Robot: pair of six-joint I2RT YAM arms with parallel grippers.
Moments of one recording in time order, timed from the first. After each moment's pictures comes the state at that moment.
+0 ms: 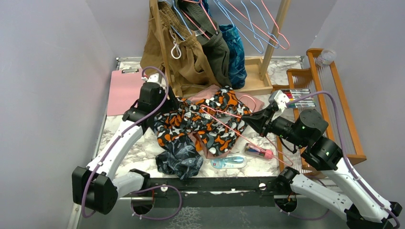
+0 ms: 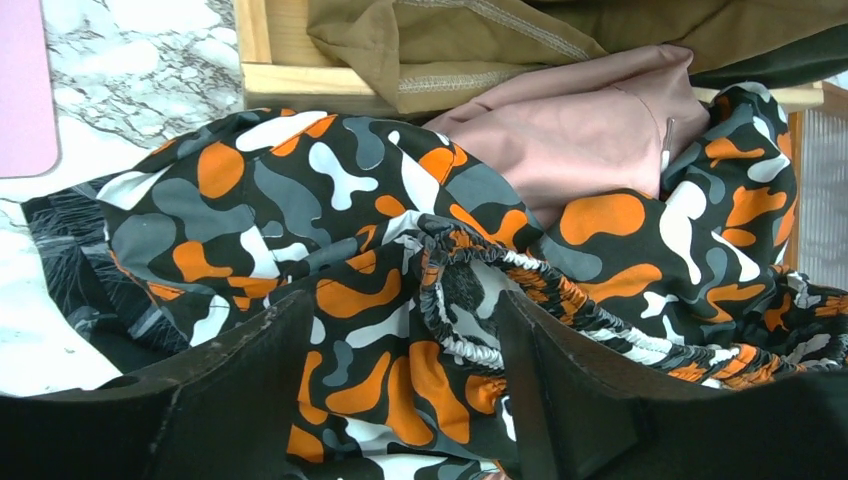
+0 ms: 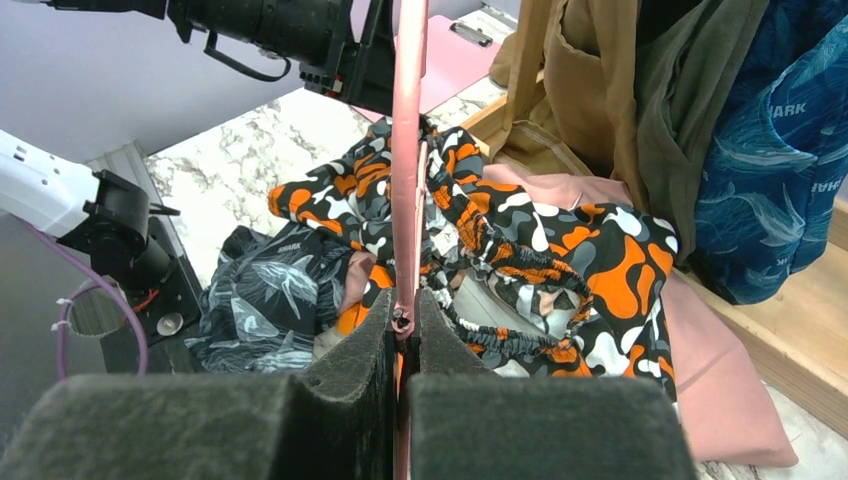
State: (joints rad) left arm -0.33 1.12 0.92 -0.38 -0.03 -0.51; right arm 0.75 0.65 0.94 -0.37 -0.21 0.01
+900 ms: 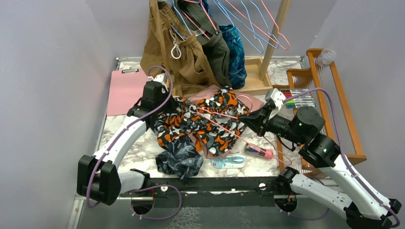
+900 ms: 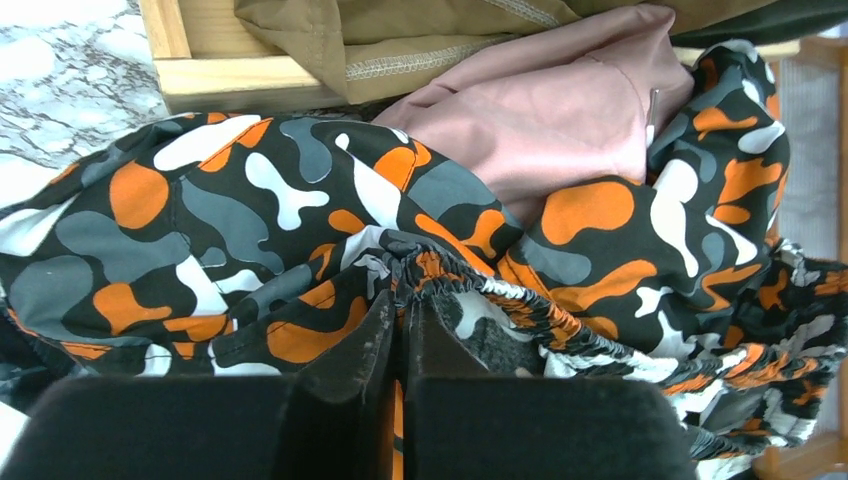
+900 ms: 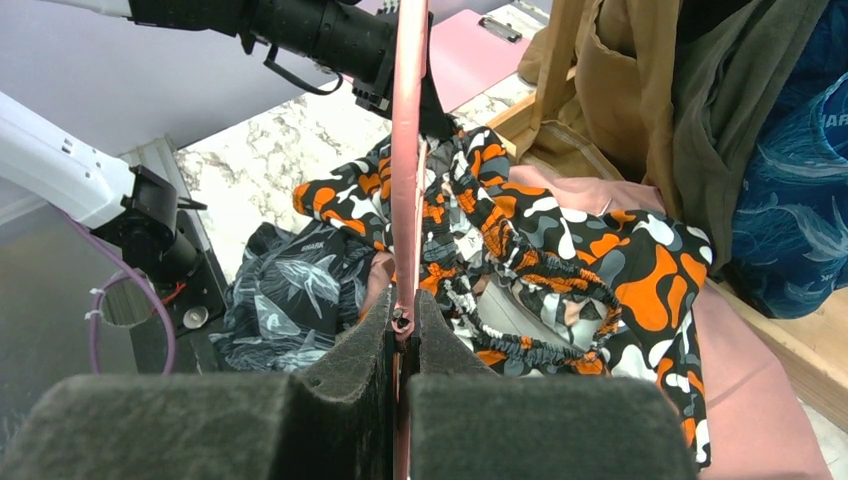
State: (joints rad) left arm -0.31 1.22 0.90 -0.27 0.13 -0.48; right arm 0.75 0.69 0.96 -0.36 -0.26 0.03
